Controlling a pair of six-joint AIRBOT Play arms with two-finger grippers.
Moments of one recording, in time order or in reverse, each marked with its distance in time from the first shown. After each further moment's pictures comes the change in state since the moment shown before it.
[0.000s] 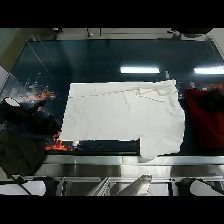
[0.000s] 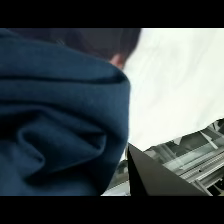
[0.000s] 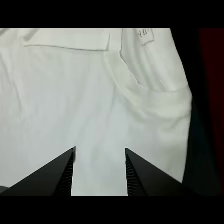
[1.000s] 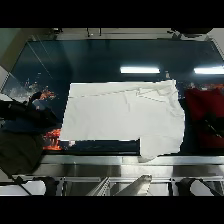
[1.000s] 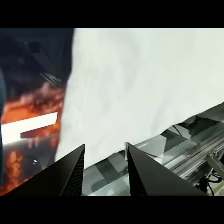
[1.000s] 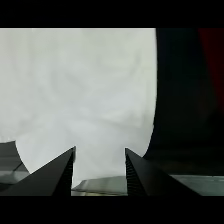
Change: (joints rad) left arm 0.023 0.019 0.050 -0.127 -0.034 0.049; right arm -0.034 0.166 -0.253 -0.197 0.104 0.162
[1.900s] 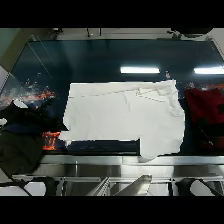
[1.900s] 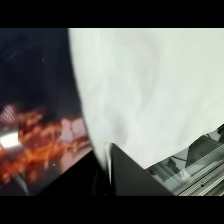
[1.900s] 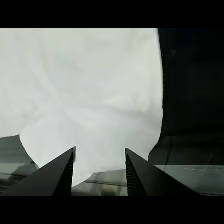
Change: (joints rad) left arm -0.117 -0.002 -0.120 0.021 0.156 0.053; right arm 0.000 -0.024 -0.090 0.032 -0.005 0.044
